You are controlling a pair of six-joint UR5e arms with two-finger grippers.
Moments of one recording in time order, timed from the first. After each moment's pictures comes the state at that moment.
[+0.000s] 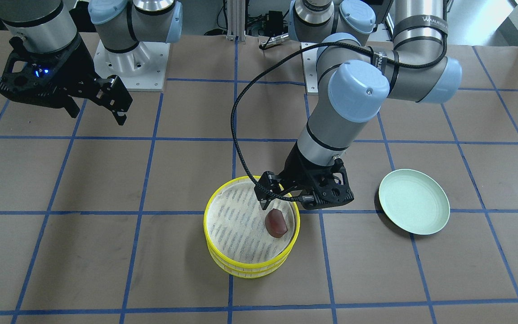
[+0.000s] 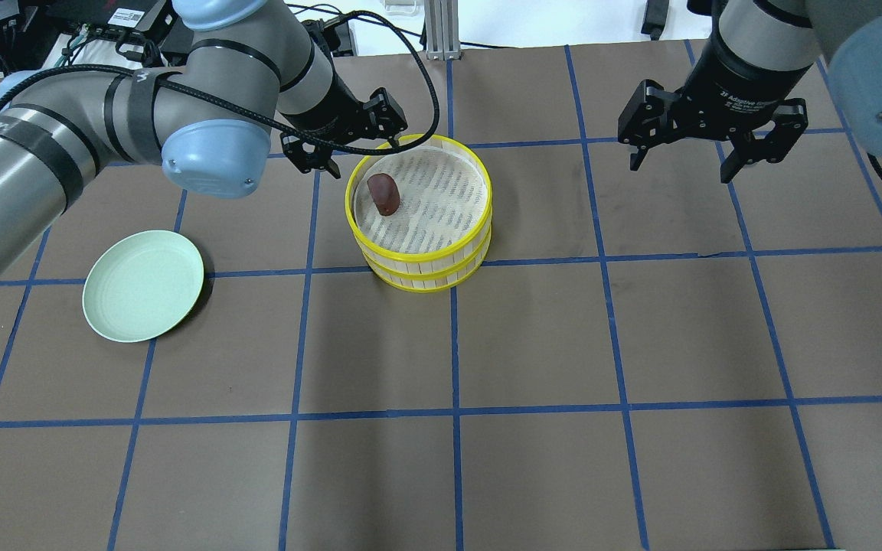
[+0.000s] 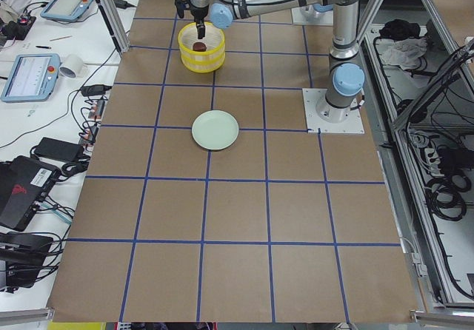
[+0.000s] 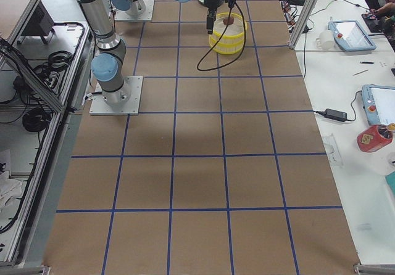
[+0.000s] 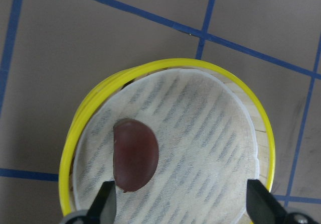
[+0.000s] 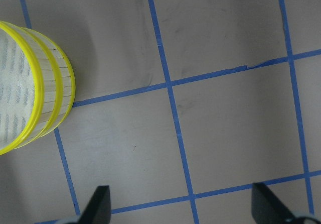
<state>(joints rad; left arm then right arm) -1.70 -1.87 -1.60 -1.05 1.38 -0.41 1.54 -1.59 1.60 -1.61 -1.54 0.18</state>
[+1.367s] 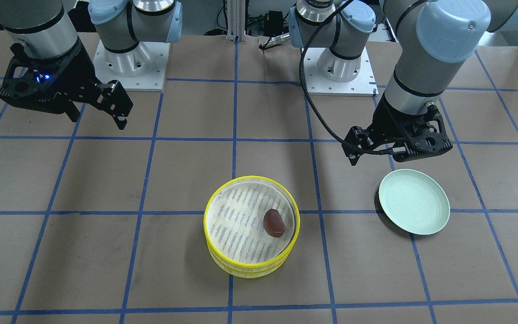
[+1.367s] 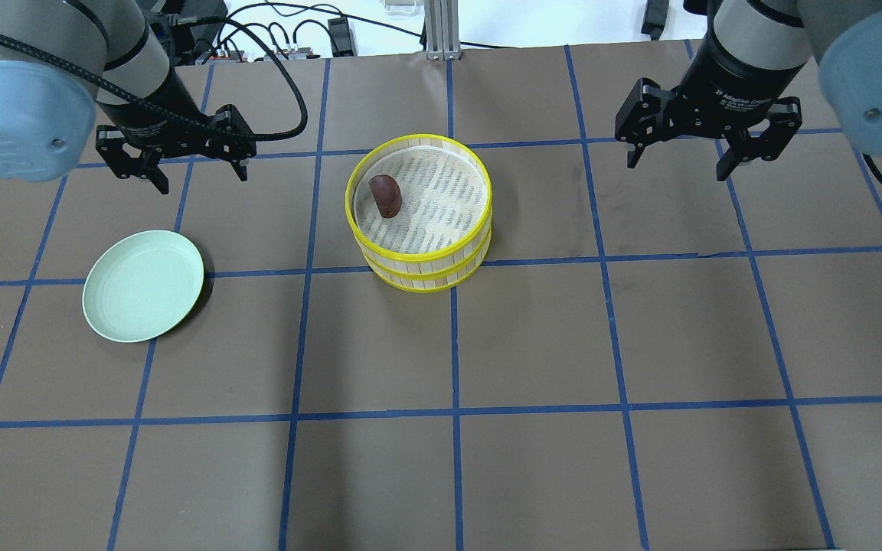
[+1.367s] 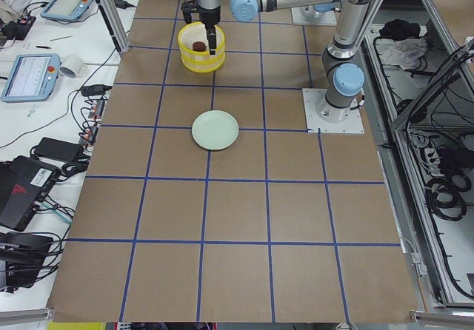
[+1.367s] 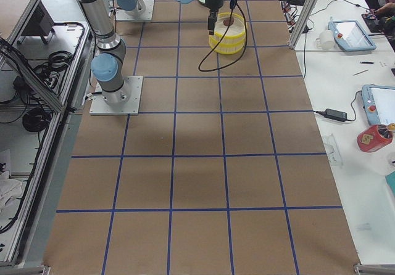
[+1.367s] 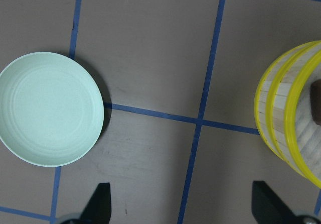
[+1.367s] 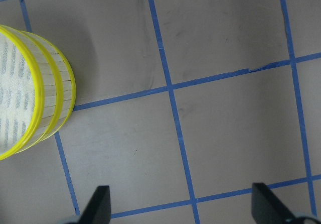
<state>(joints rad) -1.52 -1.66 -1.61 -1.40 1.63 -0.14 1.54 -1.58 1.60 -1.63 -1.54 0.18</state>
